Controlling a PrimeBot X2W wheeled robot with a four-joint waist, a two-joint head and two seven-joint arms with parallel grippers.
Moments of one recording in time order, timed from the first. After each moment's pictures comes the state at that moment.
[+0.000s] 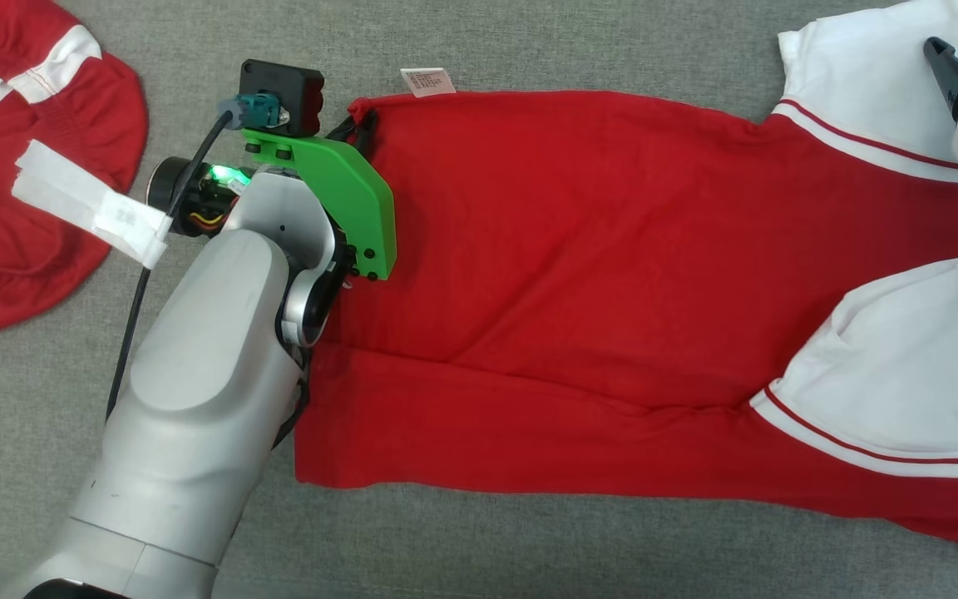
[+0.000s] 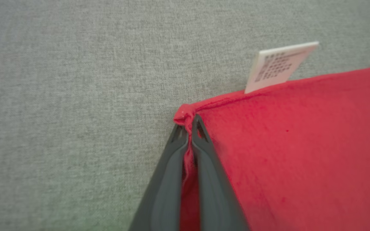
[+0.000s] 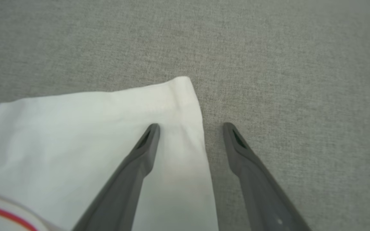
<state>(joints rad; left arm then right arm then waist) -0.84 0.11 -0.50 0.56 -0.49 0.02 0.31 -0.86 -0.45 0.05 0.40 0.32 0.13 0.70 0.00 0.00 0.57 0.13</state>
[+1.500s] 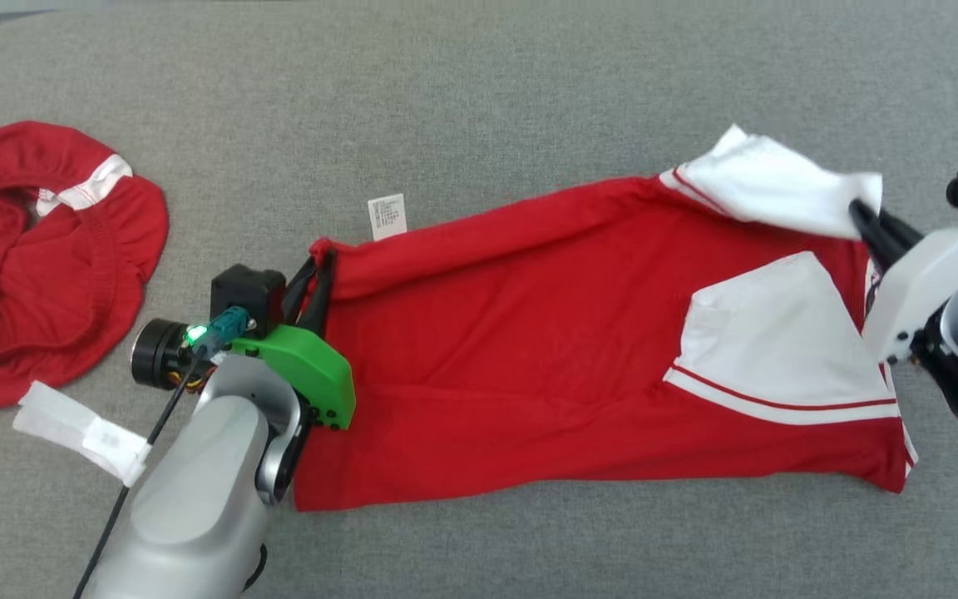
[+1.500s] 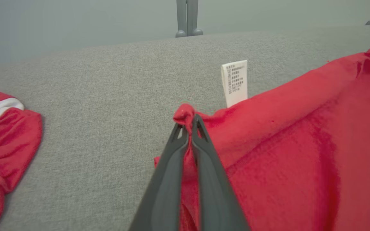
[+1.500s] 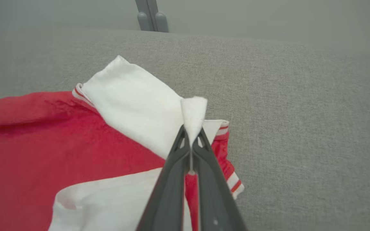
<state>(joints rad) -0.59 0.19 -0.53 0.62 -0.45 0.01 -0.15 -0.47 -0.44 0.13 0.26 0.49 0.13 0.33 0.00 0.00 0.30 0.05</state>
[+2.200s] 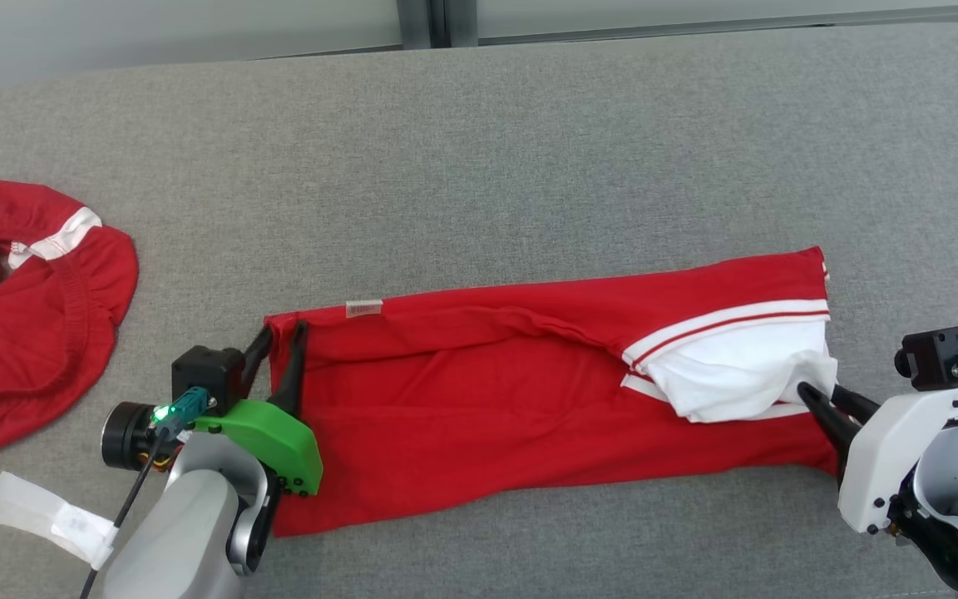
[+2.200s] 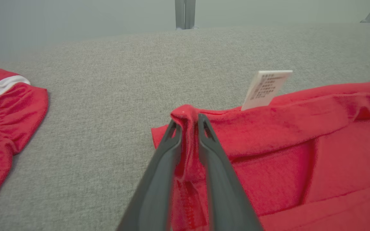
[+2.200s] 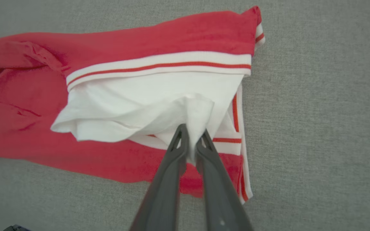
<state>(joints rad) -0.44 0.25 -0.51 0.61 -0.49 0.02 -0.22 -0.07 -0.39 0.07 -0.06 0.51 0.13 0.54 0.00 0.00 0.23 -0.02</state>
